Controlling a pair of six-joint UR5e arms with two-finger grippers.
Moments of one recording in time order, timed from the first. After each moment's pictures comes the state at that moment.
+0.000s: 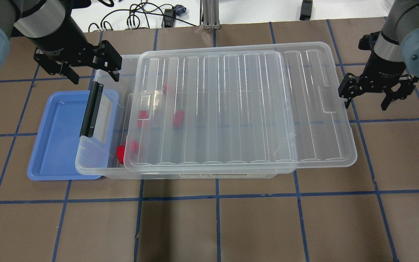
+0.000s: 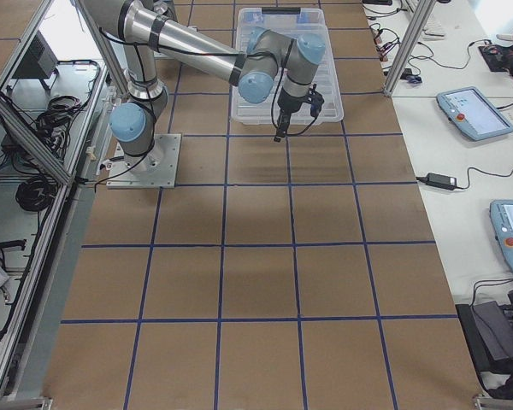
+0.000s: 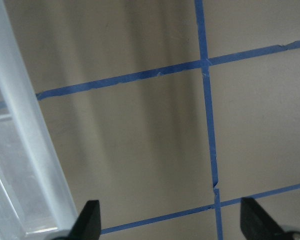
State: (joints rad) left arm -1.54 -1.56 -1.57 -1.52 1.54 0.02; right arm 1.34 -1.41 1.70 -1.68 -1.69 -0.04
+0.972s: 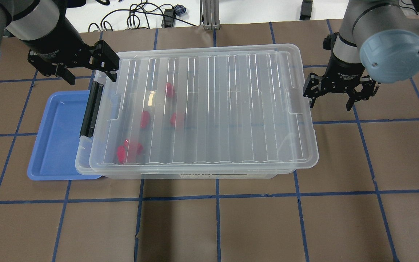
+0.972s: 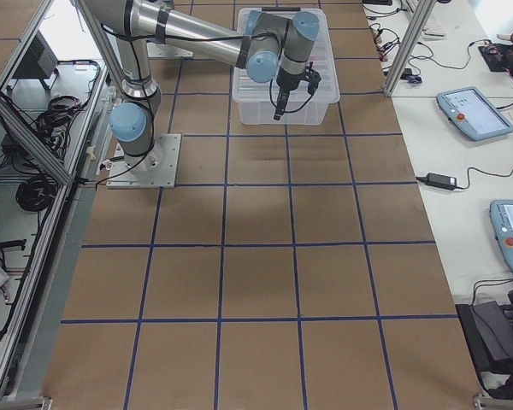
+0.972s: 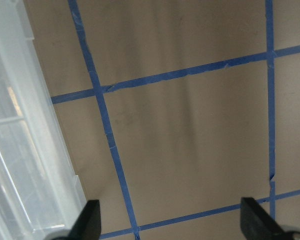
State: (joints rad) left arm -1.55 -1.53 -1.56 -1.51 1.55 0.01; right arm 1.48 -1.41 1.69 -1.68 -1.64 0.10
